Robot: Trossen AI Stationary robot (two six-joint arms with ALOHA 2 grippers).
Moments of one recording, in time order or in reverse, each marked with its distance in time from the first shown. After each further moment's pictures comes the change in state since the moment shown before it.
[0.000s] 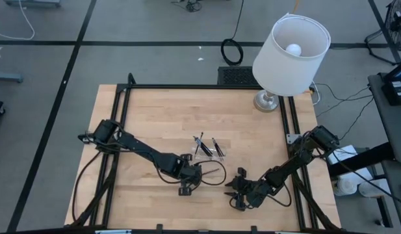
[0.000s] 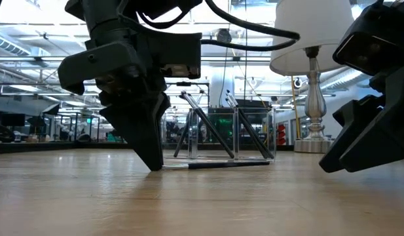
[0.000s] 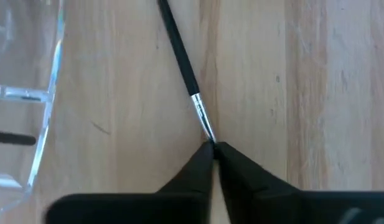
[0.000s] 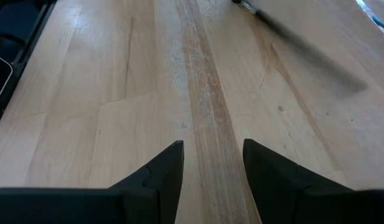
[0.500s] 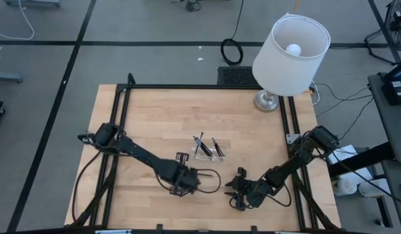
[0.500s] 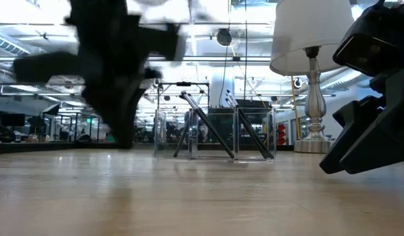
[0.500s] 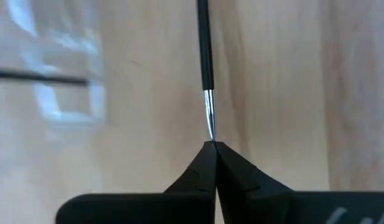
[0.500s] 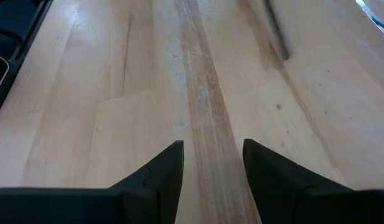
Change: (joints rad) left arm -0.067 0.010 0.129 -0.365 -0.149 0.111; right arm 0.000 0.000 0.000 -0.008 0.000 -0.004
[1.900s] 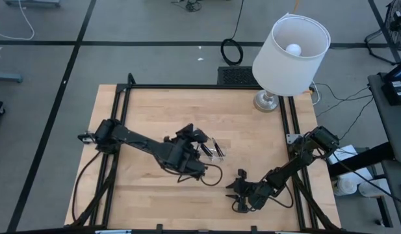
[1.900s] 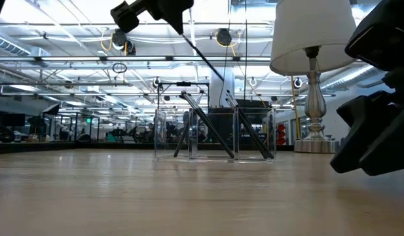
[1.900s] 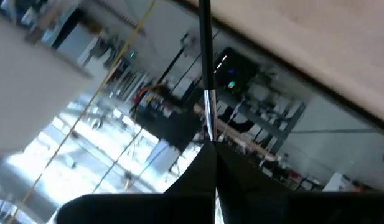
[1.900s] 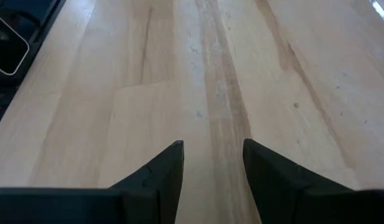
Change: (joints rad) left arm 0.087 -0.009 0.453 -0.628 -0.981 1.049; right arm 0.026 0.000 0.000 0.009 0.003 -0.055
